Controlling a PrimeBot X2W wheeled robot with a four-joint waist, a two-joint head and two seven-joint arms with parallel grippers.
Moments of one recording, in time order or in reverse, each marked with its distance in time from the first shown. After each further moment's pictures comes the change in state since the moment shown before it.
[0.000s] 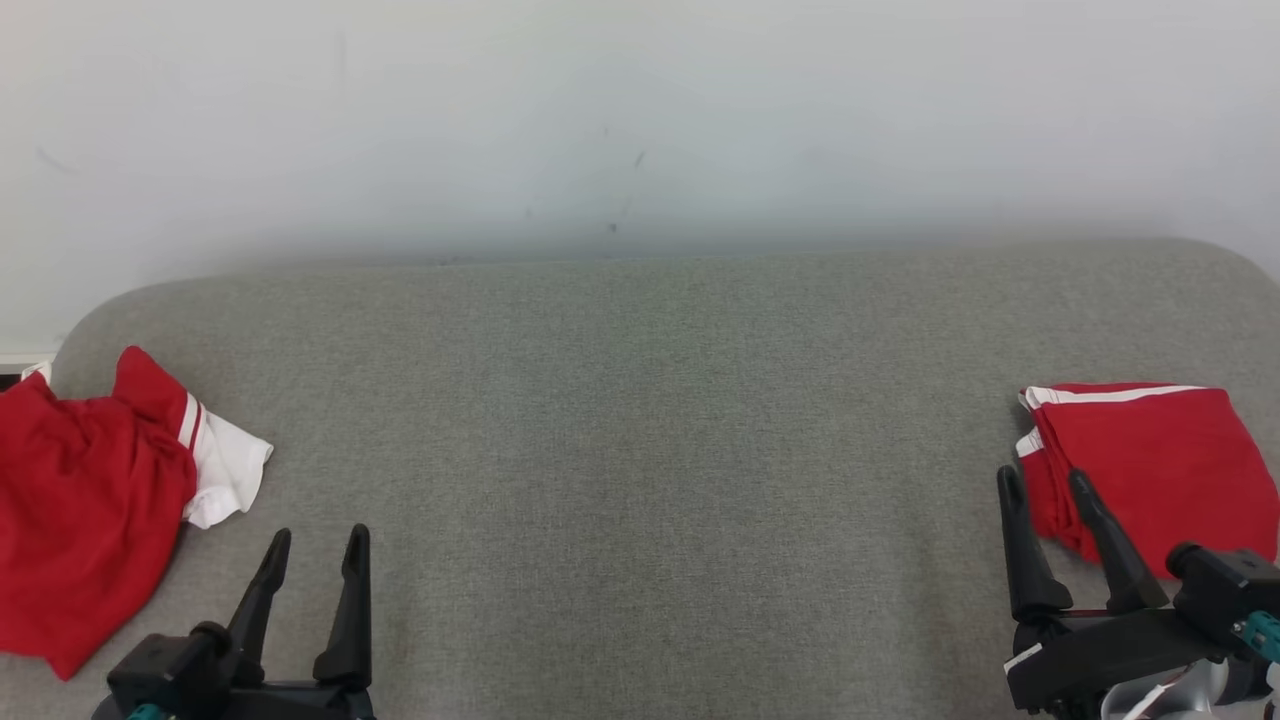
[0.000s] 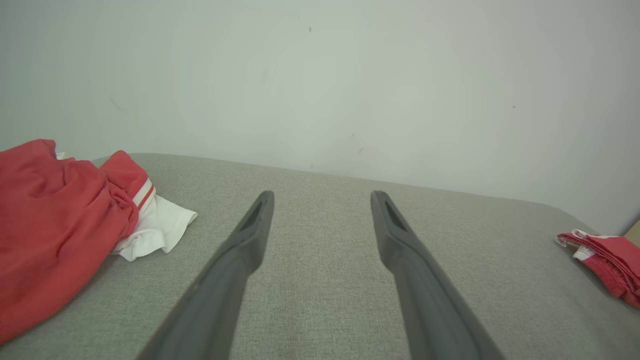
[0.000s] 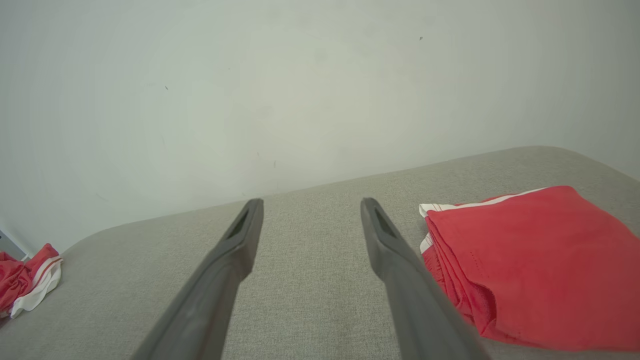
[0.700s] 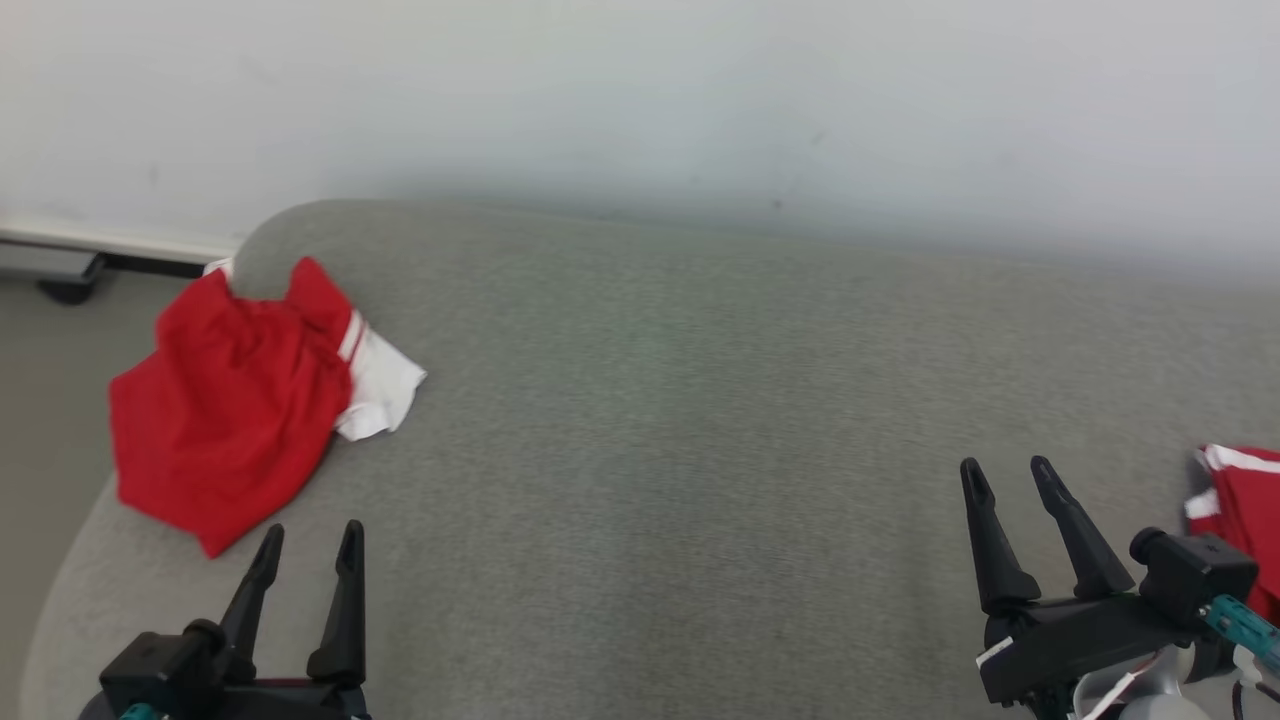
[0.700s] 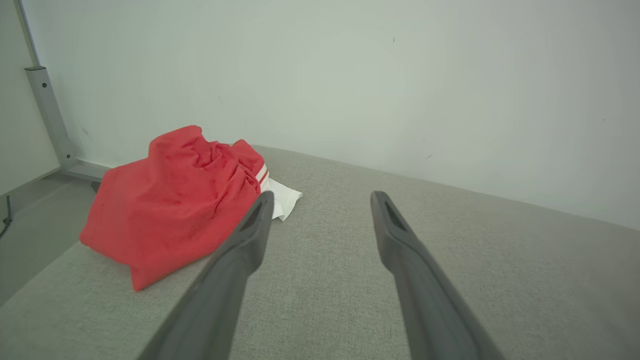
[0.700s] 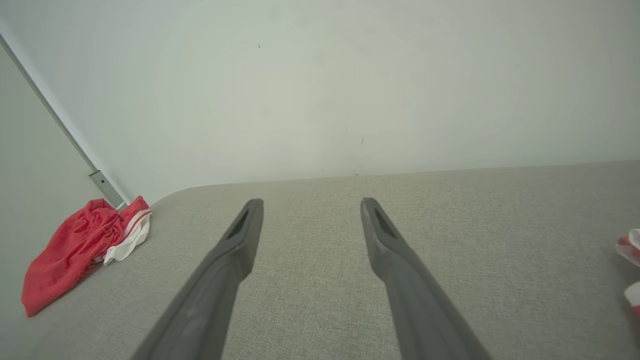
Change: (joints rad) left arm 0.008 0.000 0.012 -0.028 0.022 0.010 0.015; right arm -0.035 -0.003 0.048 0.028 -0.002 0.024 -0.008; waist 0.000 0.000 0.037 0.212
